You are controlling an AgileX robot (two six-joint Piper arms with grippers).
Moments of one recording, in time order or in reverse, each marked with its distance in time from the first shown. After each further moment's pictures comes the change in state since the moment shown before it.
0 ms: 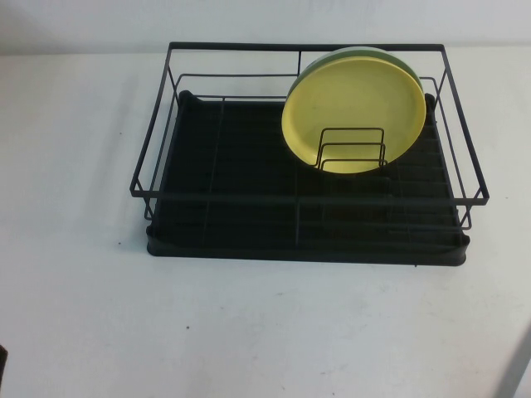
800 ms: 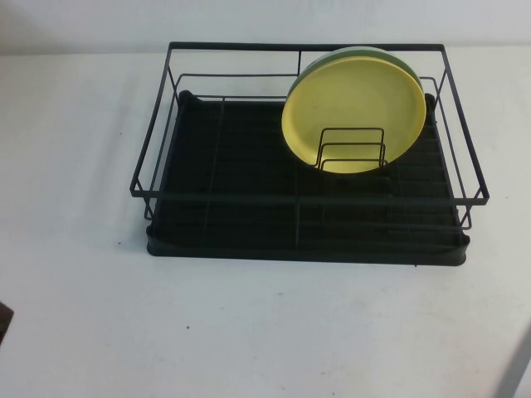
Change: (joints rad) right arm 0.000 0.000 0.000 0.000 0.000 0.000; left arm 0.000 0.084 -0.222 -0.414 0.104 -0.116
